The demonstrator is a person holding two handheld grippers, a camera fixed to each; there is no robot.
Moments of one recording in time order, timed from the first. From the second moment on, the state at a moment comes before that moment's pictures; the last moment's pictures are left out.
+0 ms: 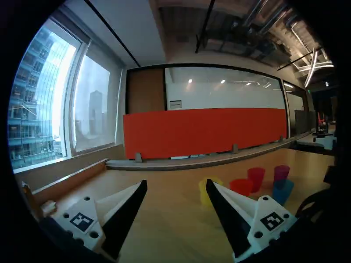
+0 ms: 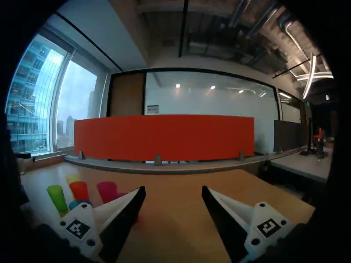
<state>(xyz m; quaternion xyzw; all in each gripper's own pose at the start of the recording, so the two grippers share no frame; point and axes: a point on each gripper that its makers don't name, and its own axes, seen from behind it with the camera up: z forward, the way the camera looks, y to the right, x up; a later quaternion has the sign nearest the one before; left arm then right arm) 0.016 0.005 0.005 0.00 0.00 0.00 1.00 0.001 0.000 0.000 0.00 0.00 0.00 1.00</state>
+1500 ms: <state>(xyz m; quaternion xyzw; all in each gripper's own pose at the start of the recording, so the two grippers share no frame) 0.174 0.033 0.015 -0.10 0.00 -0.02 0.99 0.138 -0.028 -0.004 0.07 -0.01 -0.01 1.00</state>
